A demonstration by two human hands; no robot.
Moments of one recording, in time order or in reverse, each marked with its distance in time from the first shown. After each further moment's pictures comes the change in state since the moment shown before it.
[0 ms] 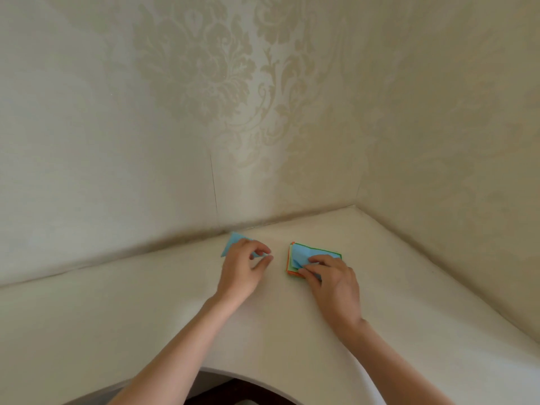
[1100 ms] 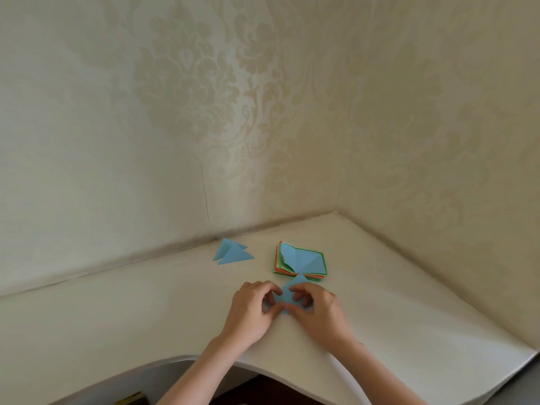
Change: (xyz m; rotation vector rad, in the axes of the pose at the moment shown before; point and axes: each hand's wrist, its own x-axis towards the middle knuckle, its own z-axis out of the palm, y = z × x) left_hand -0.077 0.028 0.011 0.094 -0.211 0.132; right_hand -0.053 -0.008 -0.031 0.342 -0.273 0.160
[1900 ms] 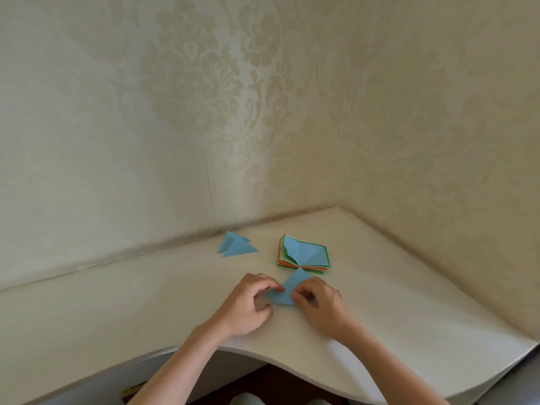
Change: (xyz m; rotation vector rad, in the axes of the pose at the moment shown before) left_hand -0.005 -0.008 -0.027 -0.141 -0.238 0.052; right_hand 0.000 -0.004 -0.005 -0.129 -0.154 0.024
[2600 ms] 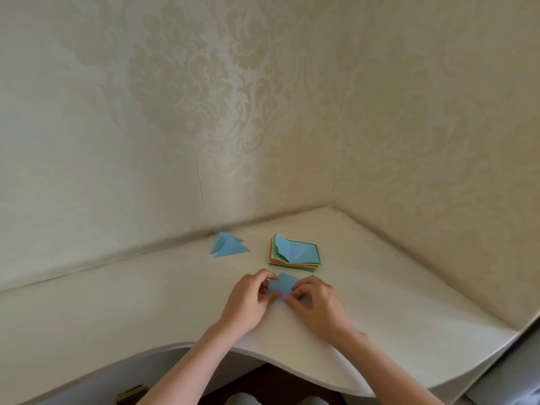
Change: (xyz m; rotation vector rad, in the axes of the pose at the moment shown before) left_hand 0.010 0.015 0.024 0.078 0.190 -0.107; right_hand -0.011 0.007 -0.001 0.039 0.180 -0.114
